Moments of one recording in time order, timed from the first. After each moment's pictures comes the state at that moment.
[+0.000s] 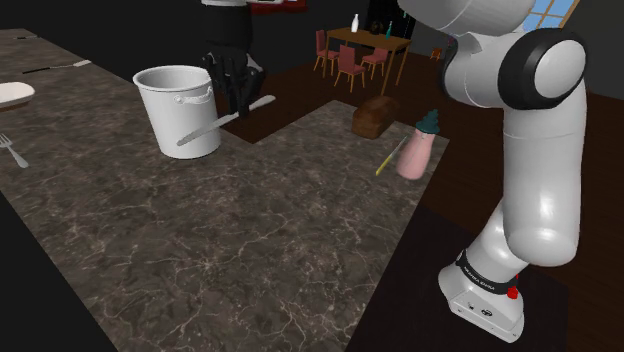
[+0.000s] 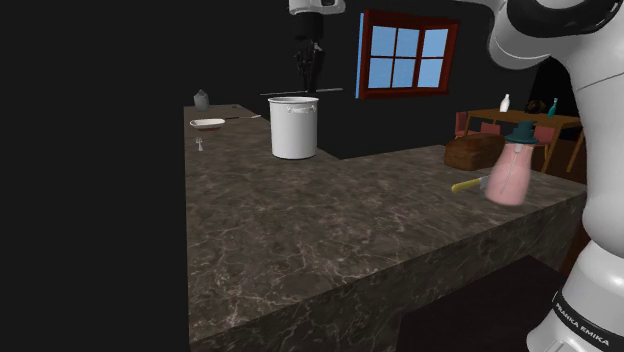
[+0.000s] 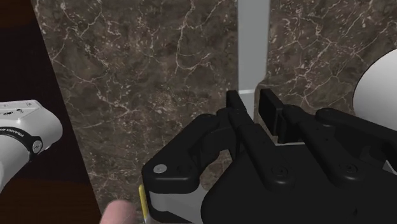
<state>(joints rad) 0.13 0.49 0.76 -0.97 -0.32 1.32 2.17</state>
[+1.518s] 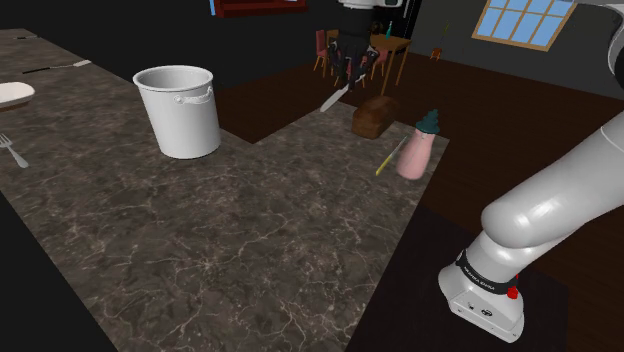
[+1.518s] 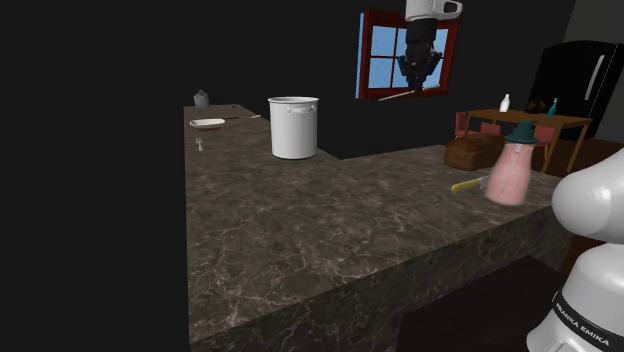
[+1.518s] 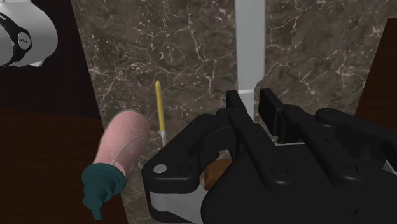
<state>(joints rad) -0.46 -0.18 0.51 -1.72 0.08 1.53 1.47</state>
